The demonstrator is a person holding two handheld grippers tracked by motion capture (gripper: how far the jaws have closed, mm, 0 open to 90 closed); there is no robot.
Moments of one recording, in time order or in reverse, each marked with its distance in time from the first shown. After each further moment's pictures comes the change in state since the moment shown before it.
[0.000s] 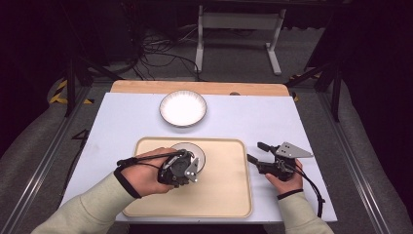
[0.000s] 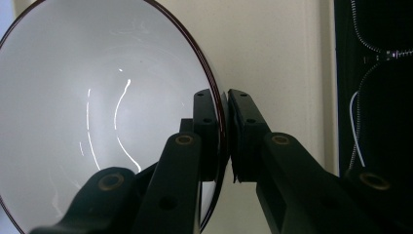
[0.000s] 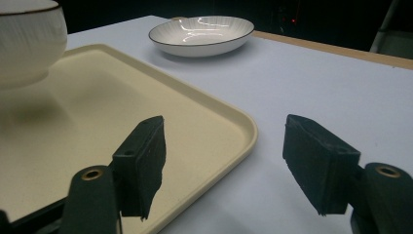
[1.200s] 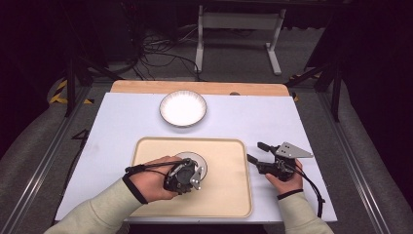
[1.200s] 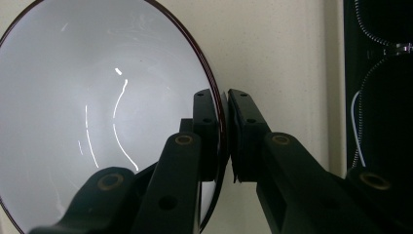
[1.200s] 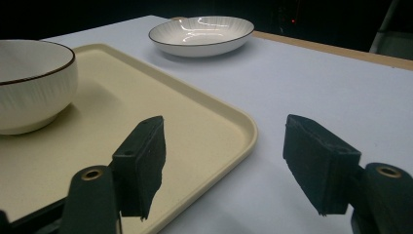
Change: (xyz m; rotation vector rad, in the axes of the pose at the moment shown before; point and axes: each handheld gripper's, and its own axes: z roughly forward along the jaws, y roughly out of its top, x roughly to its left) left arm -0.006 0.001 0.033 0.022 -0.048 -0.004; right arm 0.000 0.000 0.000 -0.001 -0.001 -0.005
